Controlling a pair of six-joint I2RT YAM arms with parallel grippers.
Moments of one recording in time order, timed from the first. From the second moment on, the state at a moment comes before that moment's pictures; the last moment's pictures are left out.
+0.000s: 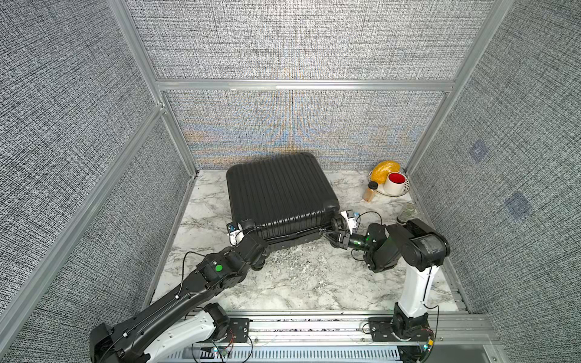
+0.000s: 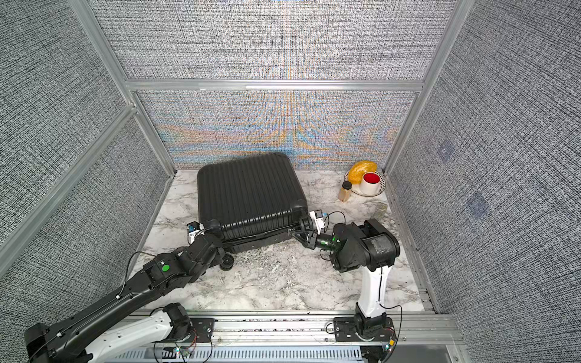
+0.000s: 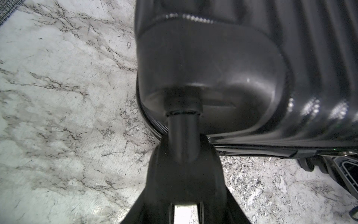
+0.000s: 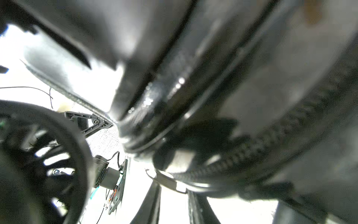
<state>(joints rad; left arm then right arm) -0.85 0.88 0.78 -0.88 -0.49 -1.01 0.26 1.97 0.46 1.44 -0.95 0.81</state>
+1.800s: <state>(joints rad) -0.64 0.87 0.74 -0.80 -0.40 -0.90 0.18 1.58 0.54 0.65 -0.68 0.36</state>
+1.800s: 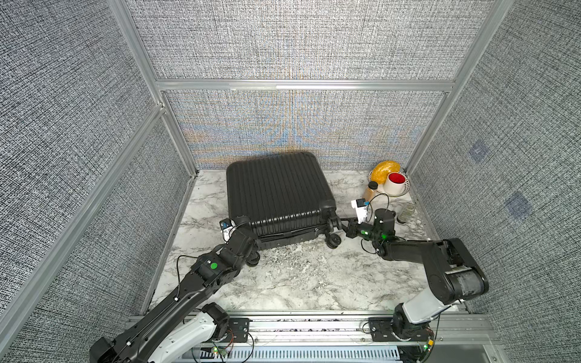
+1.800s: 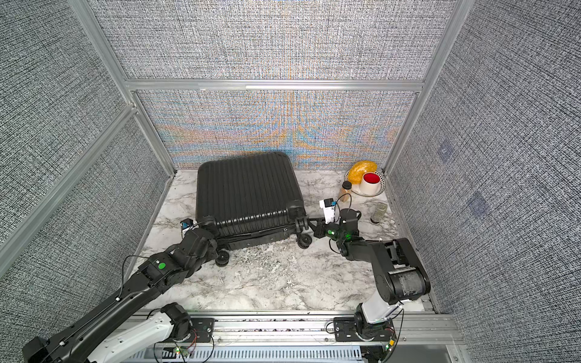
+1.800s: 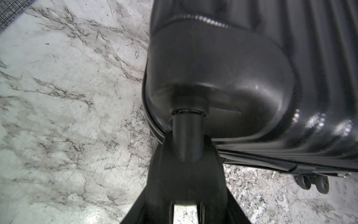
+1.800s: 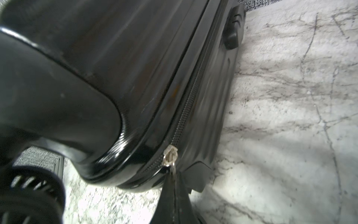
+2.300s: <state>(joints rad) -0.33 1.16 0.95 -0.79 -0.29 -0.57 0.40 1.32 0.38 0.56 -0.48 0.41</state>
